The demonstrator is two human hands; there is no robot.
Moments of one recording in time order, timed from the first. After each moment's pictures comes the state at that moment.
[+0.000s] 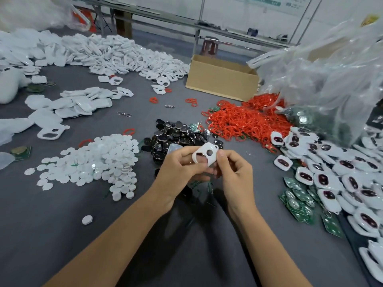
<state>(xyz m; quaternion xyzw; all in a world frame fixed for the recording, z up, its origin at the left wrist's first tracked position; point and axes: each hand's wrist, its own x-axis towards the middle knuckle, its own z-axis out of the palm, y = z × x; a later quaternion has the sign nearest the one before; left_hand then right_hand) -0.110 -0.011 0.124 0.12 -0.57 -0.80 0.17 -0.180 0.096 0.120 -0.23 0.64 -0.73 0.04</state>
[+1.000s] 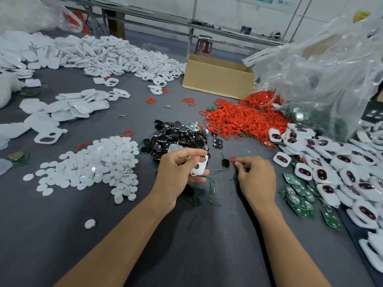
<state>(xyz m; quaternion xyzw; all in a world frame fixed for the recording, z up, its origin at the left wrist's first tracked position) -0.111 -0.015 0.116 0.15 -0.58 -0.78 0.21 -0.228 0.132 0.101 -0.19 0.92 -0.29 -0.16</state>
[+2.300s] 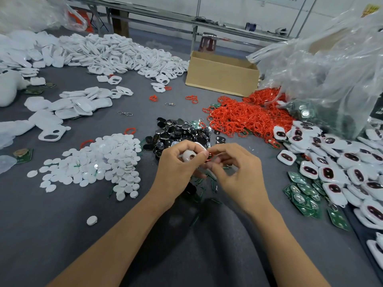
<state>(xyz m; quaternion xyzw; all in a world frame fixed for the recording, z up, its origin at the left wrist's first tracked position) -0.111 -0.018 0.116 0.09 -0.63 -0.72 0.27 -0.182 0.109 0.129 -0.43 0.75 -0.49 -0.11</state>
